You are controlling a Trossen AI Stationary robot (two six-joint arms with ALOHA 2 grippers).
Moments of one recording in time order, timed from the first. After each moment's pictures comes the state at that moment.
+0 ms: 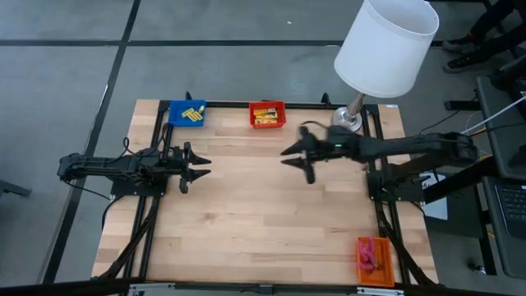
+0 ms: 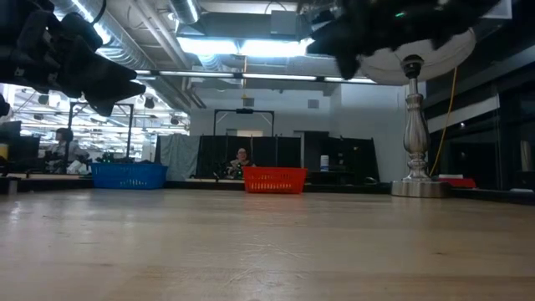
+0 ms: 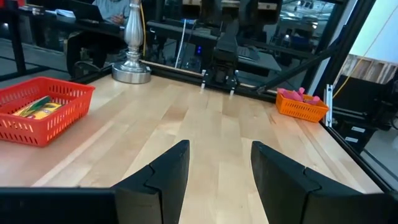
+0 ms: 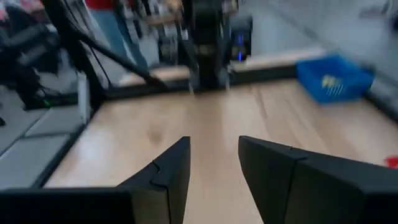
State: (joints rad) left arm 0.02 0.10 0.01 0.03 -0.08 -0.23; right arm -0.11 1.23 0.69 0.30 -0.21 0.12
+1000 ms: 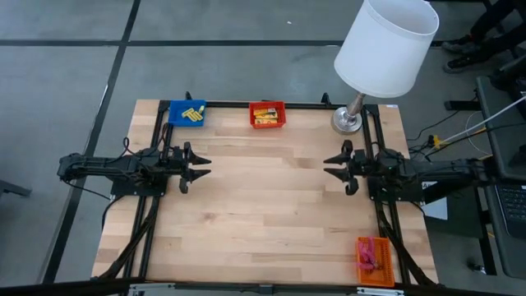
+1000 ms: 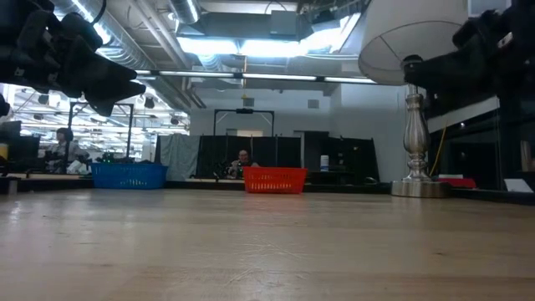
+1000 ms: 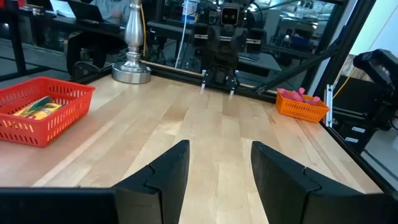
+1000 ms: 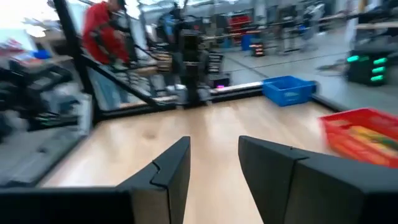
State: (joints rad) left arm 0.02 0.10 0.01 0.03 -0.08 -0.23; right arm -0.02 0.31 0.02 0.30 0.00 0.15
